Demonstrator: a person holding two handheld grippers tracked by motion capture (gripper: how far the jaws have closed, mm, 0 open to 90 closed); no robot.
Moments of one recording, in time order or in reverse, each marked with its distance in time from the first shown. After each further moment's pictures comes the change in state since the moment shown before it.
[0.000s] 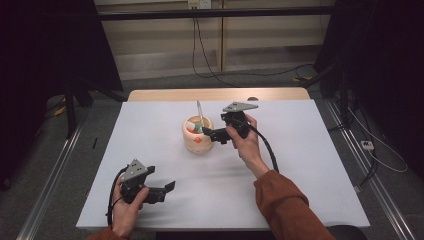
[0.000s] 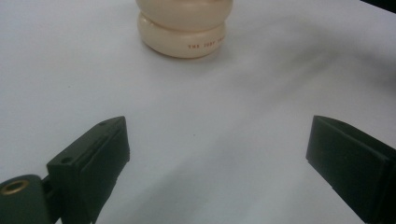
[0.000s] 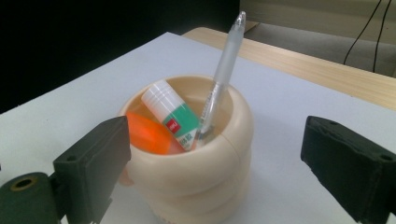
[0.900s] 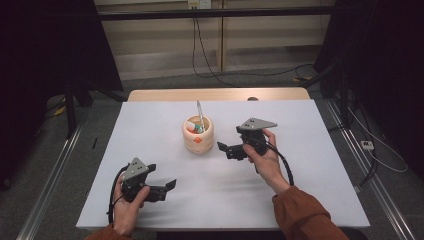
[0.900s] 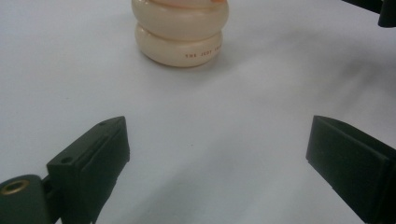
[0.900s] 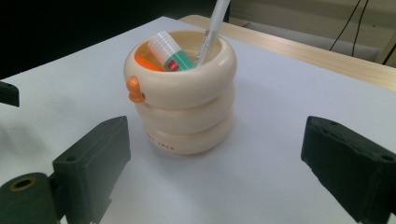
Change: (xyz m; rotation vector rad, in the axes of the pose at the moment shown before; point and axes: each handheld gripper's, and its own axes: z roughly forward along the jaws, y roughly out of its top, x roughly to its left) left arm -0.001 0.004 0.001 -0.019 -0.006 0.013; right arm 0.005 -0.039 -0.054 -0.003 -0.046 -0.042
